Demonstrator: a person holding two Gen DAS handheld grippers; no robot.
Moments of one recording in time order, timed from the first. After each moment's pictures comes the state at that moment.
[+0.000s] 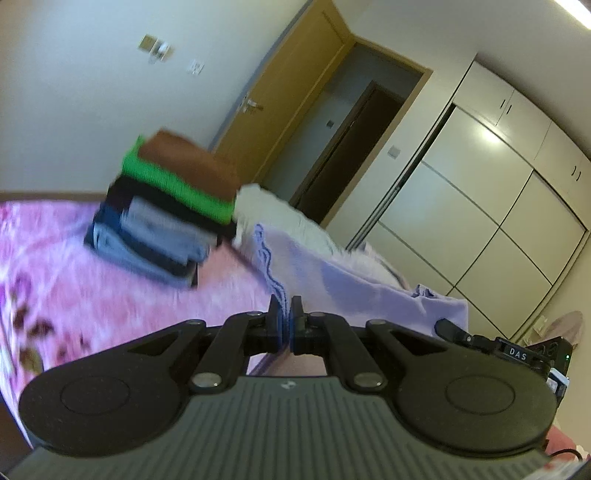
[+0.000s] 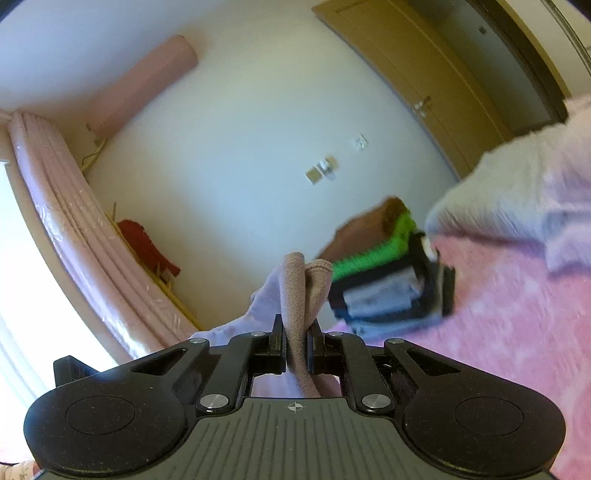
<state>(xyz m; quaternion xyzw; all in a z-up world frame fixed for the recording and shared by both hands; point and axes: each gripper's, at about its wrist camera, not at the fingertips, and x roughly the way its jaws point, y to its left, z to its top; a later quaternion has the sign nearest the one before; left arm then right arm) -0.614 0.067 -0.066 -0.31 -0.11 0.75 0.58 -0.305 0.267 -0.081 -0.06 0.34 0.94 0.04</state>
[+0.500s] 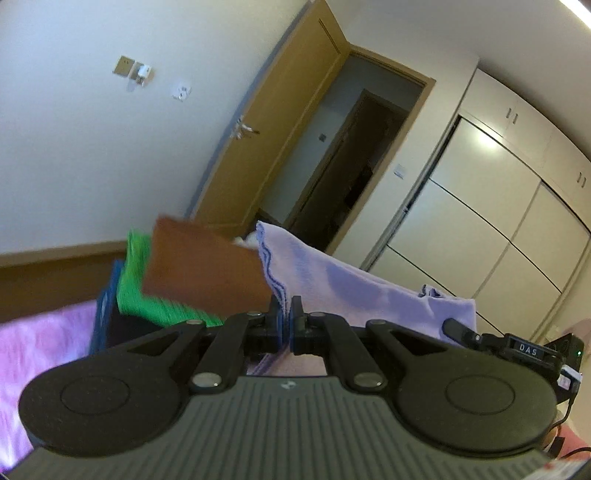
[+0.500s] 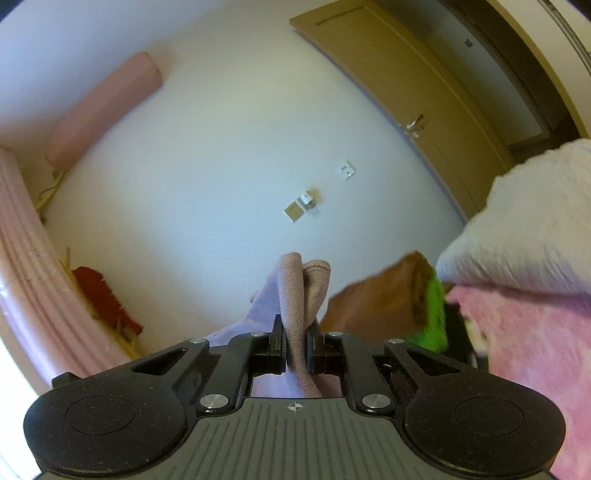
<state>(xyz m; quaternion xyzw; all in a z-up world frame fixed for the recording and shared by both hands) -0.879 0.231 -0.028 -0.28 -0.10 0.74 0.60 -0.576 0.370 -0.041 -0.03 0.35 0.93 0.09</state>
